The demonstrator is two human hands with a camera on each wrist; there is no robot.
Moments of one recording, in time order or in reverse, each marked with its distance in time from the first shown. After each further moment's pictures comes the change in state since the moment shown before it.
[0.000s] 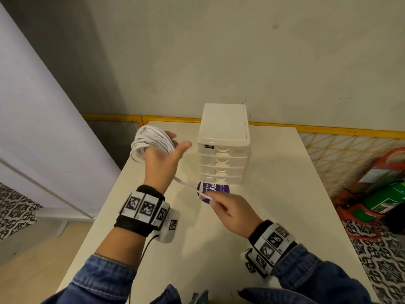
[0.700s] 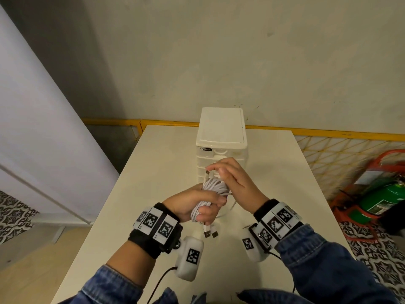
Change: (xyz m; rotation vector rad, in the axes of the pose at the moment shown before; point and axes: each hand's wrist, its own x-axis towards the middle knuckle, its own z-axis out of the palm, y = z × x) left_hand -0.052 0.008 0.028 -0.552 -1.152 -0.609; right_hand 0.036 -0.015 -0.046 0.272 0.103 0.021
